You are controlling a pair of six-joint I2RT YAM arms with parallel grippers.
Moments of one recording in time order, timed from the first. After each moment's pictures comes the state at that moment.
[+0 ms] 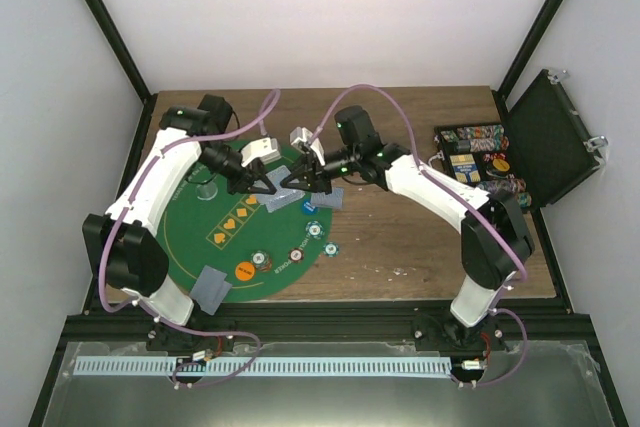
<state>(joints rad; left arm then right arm) -0.26 1.62 1.58 -1.42 0.77 0.99 0.65 1.70 1.34 -0.19 -1.01 -0.20</state>
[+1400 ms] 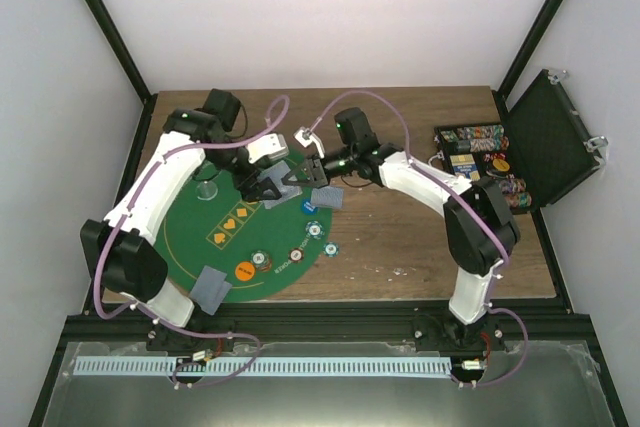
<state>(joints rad) -0.30 1.59 1.58 -1.28 0.59 0.83 0.61 1.81 1.34 -0.14 -1.07 0.21</state>
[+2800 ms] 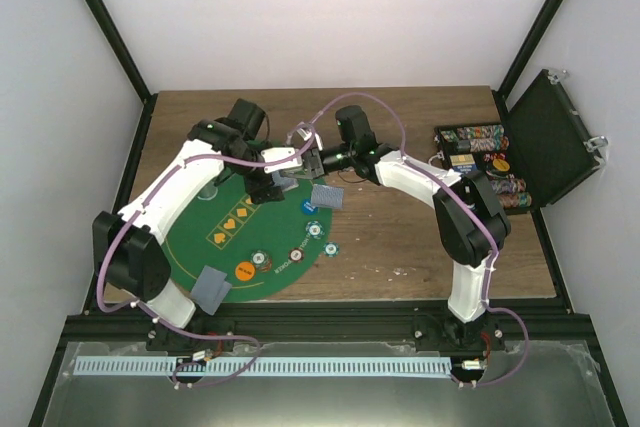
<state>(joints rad) -0.43 1.60 1.49 -1.10 0.31 0.88 0.58 1.88 1.35 0.06 -1.10 0.54</state>
